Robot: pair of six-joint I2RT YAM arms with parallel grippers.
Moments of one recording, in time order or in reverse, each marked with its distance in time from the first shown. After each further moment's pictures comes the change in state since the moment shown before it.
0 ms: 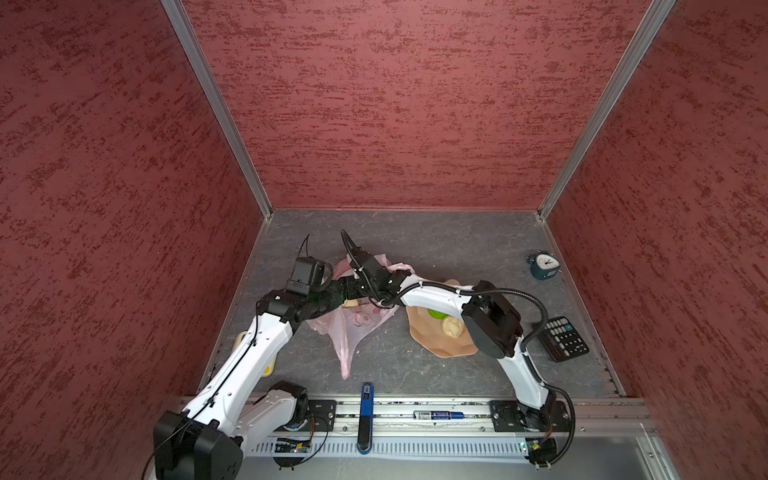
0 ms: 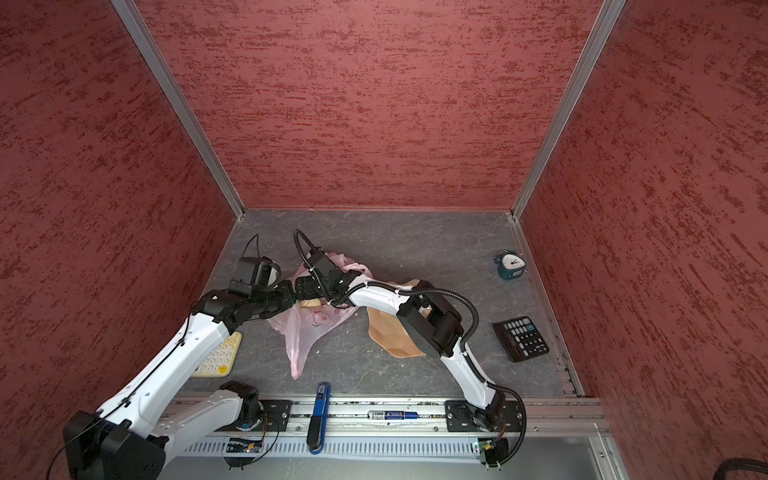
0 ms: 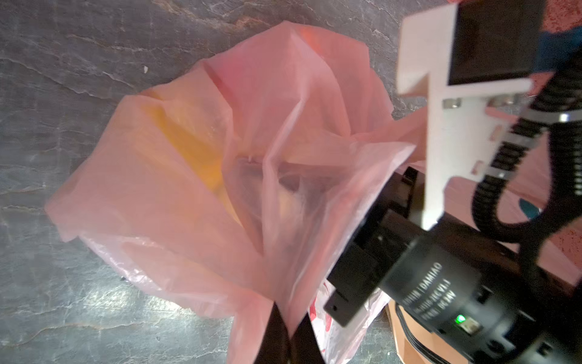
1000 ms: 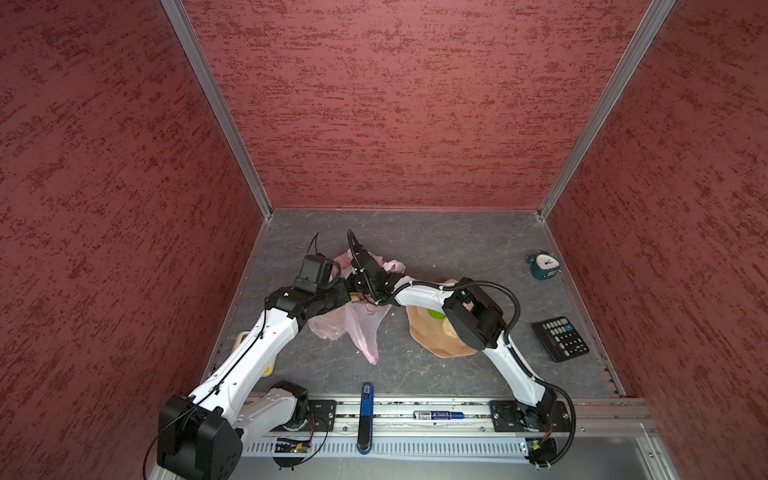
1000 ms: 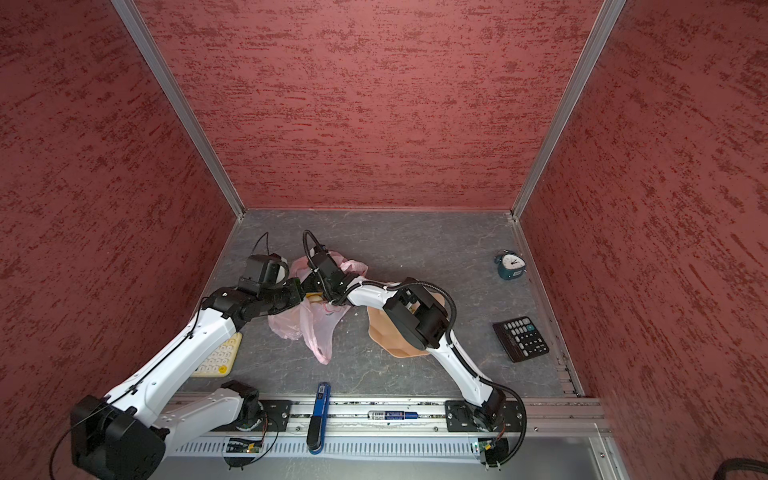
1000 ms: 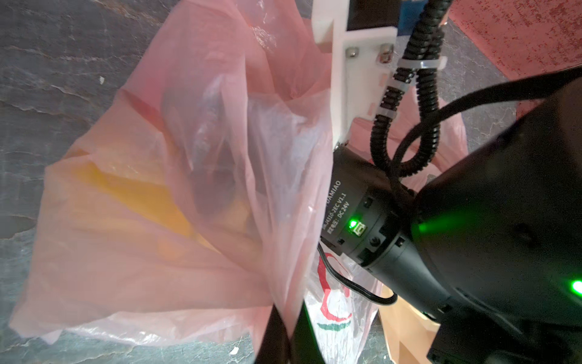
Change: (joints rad) left arm -0.038 0.039 -0.015 0.062 -0.020 -0.005; right arm -0.037 0.161 0.061 0.250 -0.029 0.113
